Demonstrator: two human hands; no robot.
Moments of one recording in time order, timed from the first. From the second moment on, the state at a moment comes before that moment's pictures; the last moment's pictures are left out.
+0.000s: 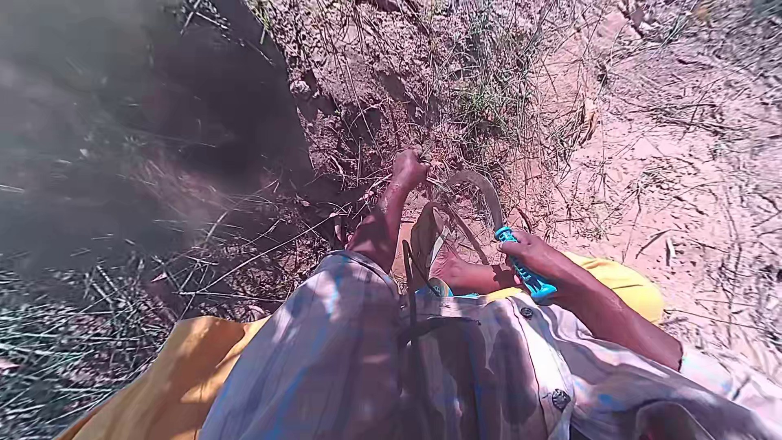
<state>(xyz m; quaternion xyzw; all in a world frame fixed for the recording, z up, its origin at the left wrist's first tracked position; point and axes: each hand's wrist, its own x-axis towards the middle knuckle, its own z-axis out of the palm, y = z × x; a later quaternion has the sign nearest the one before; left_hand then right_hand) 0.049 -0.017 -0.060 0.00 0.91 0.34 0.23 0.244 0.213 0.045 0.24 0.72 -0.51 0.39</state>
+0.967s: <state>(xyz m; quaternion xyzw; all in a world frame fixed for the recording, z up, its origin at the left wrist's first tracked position) 0.061 -0.029 -0.083 -0.06 0.88 0.39 0.25 0.349 0.351 0.138 0.24 0.86 -0.29 0.35</state>
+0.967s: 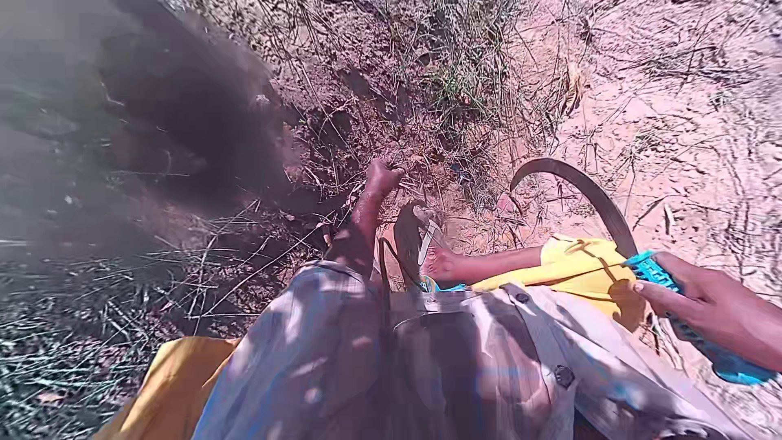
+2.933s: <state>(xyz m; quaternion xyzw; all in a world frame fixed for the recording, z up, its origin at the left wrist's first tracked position) 0.209 -0.281 0.018 -0.02 0.90 0.31 0.29 0.235 0.167 0.018 -0.09 0.86 -0.35 0.36</state>
